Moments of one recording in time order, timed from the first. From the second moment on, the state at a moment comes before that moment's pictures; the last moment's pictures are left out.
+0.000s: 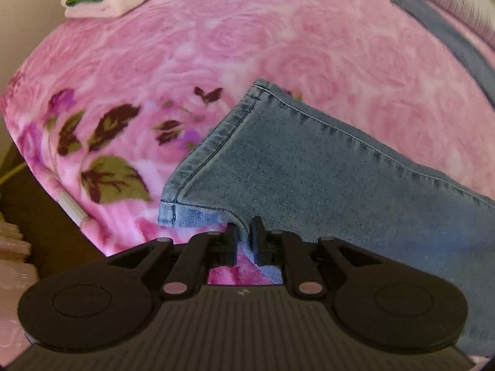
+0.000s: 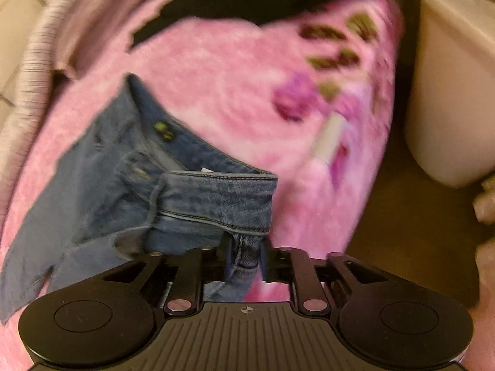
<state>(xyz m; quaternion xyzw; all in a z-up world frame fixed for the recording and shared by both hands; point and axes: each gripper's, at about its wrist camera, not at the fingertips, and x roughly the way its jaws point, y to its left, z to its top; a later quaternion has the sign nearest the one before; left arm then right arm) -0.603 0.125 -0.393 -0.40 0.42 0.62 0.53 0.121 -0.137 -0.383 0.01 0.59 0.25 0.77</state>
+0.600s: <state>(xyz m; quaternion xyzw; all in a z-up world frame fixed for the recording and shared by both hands) -0.480 0.217 -0.367 -0.47 0.31 0.53 0.64 0.114 -0.055 -0.327 -0.02 0.54 0.27 0.80</state>
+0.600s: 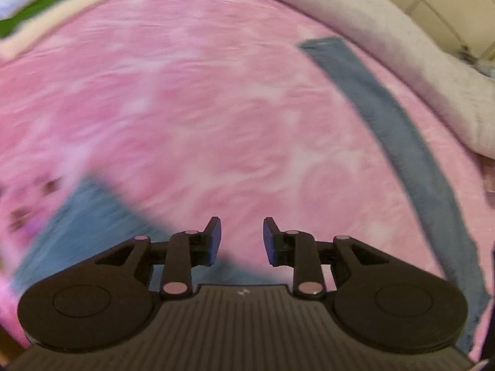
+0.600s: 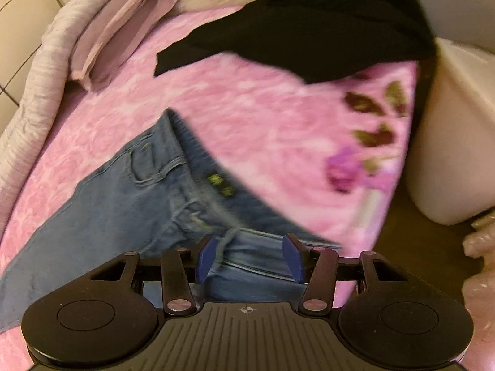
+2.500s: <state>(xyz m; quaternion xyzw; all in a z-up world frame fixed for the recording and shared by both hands) -0.454 0.416 -0.418 -0.36 0.28 0.60 0.66 -0.044 0.162 -0.431 0.07 0.72 0.32 0.61</state>
